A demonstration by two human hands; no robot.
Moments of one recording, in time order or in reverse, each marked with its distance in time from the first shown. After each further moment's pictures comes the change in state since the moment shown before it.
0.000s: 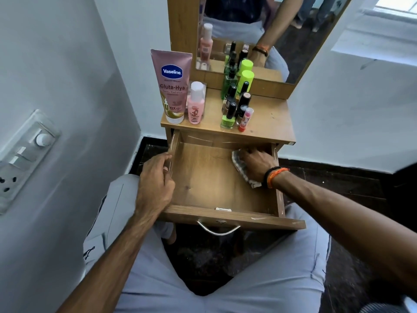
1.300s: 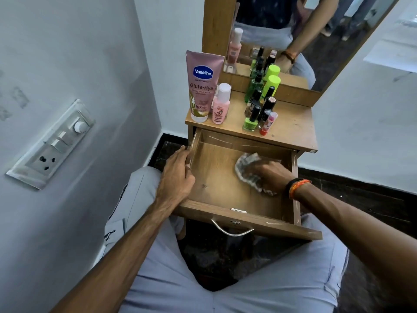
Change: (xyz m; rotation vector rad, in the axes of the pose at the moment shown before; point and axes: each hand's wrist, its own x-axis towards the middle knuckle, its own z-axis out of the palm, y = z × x) left_hand 0.006 -0.006 0.002 0.001 -0.110 -0.103; right_hand -0.011 0.001 0.007 0.199 -0.078 -0.334
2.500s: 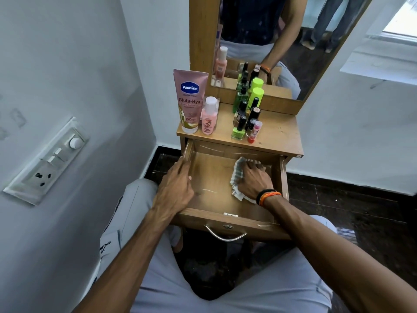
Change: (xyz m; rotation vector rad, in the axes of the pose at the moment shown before) left_hand 0.001 0.004 0.006 0.291 -0.103 0.205; right_hand 0.020 -0.028 0.020 0.035 0.190 0.411
